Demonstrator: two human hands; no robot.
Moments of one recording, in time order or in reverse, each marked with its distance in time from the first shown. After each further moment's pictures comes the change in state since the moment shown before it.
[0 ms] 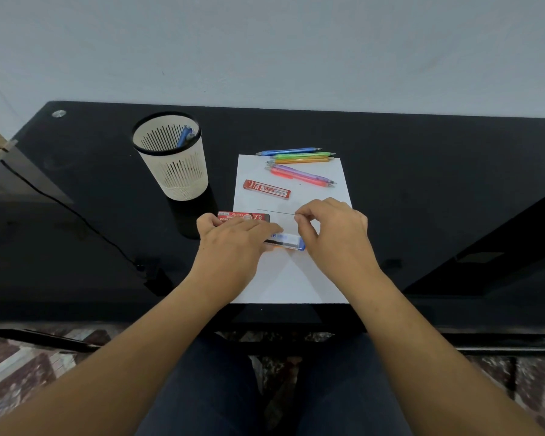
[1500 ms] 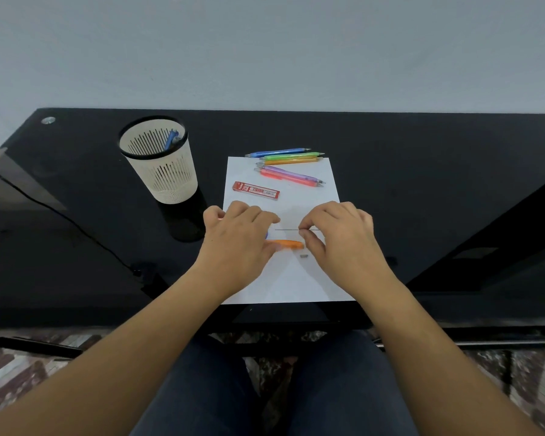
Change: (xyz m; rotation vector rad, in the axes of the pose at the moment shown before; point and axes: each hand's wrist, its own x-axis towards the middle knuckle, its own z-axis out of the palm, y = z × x) left_hand 0.021 0.016 -0.003 0.045 -0.221 -0.040; right_hand -0.015 0.029 -0.013 -0.074 -0.006 -0.157
